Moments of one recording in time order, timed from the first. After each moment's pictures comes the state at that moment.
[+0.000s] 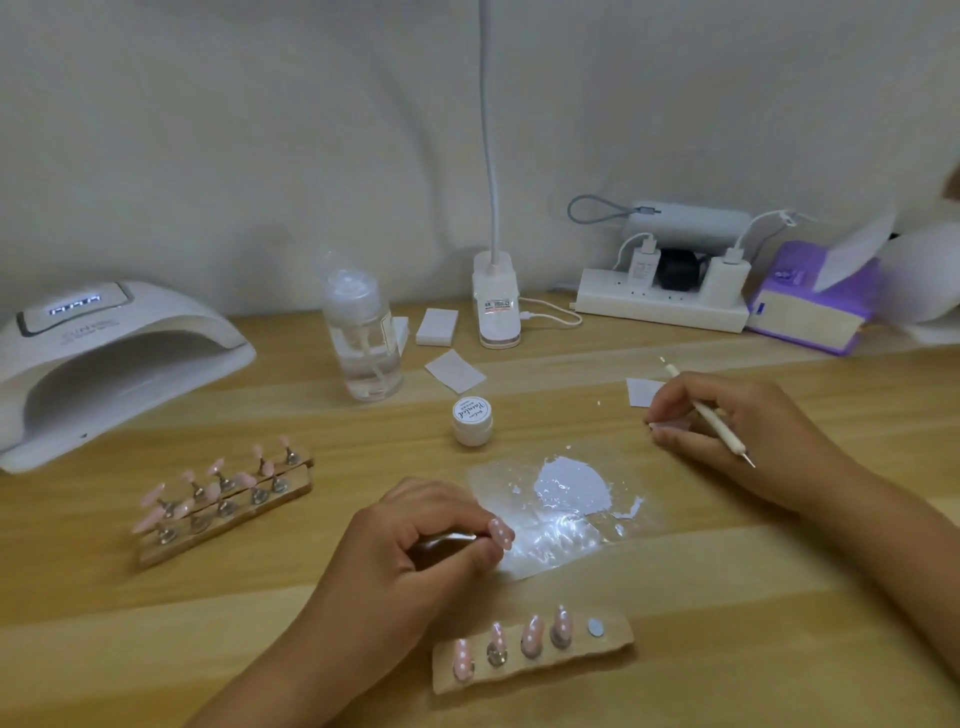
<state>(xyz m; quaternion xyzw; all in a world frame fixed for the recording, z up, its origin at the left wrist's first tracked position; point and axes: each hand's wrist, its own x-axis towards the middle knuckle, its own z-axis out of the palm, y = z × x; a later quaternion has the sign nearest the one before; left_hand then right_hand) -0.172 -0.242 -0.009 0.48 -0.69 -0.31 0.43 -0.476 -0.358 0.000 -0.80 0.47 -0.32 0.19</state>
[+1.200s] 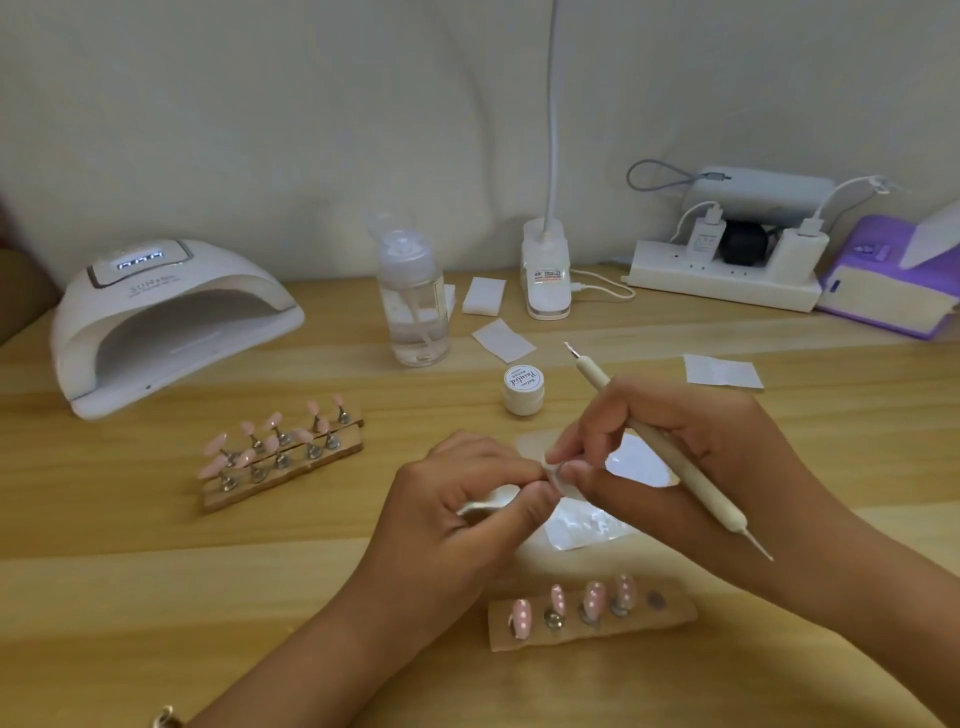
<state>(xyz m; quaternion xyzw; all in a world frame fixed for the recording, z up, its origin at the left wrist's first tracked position) -0.176 -0.238 -0.004 0.45 -0.69 -0.25 0.50 -0.367 -0.277 0.043 -0.84 0.28 -0.39 0.26</state>
